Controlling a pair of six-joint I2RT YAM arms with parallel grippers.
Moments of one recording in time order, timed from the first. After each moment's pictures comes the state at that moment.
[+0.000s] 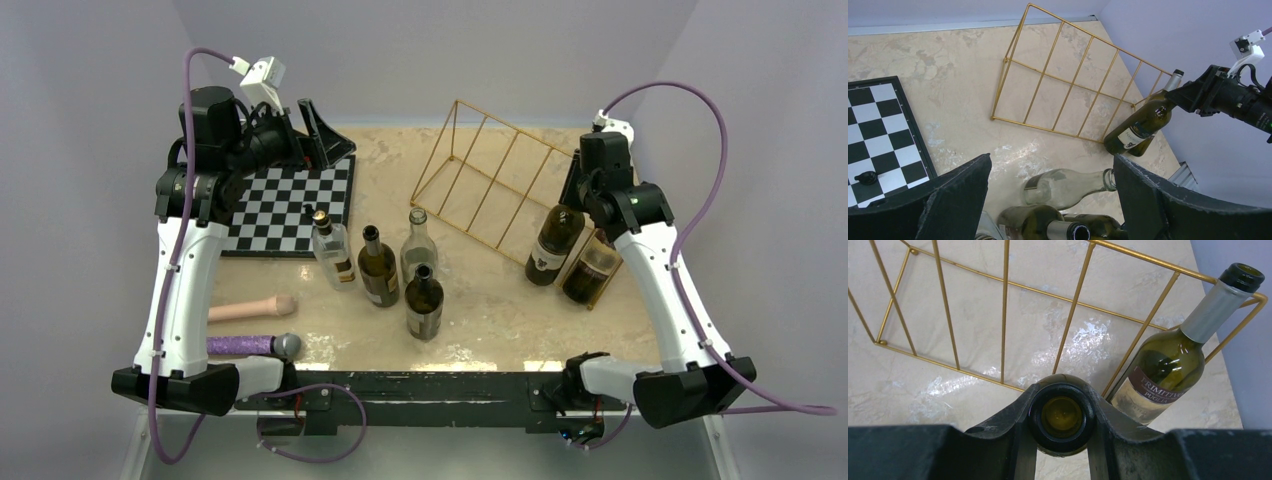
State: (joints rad) left arm -0.11 1.26 1.69 -0.75 0.55 -0.36; right arm 0.22 1.21 1.41 -0.90 0.38 0.36
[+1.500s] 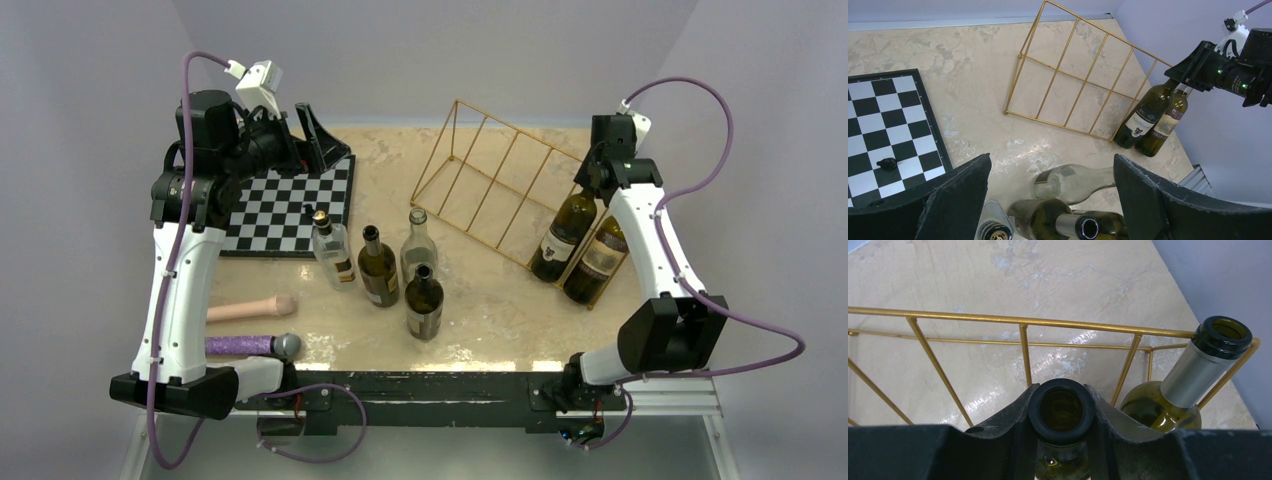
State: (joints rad) left arm -0.11 1.25 1.70 -0.80 0.49 -0.32; right arm 0.03 1.46 1.43 -0.74 0.41 0.43
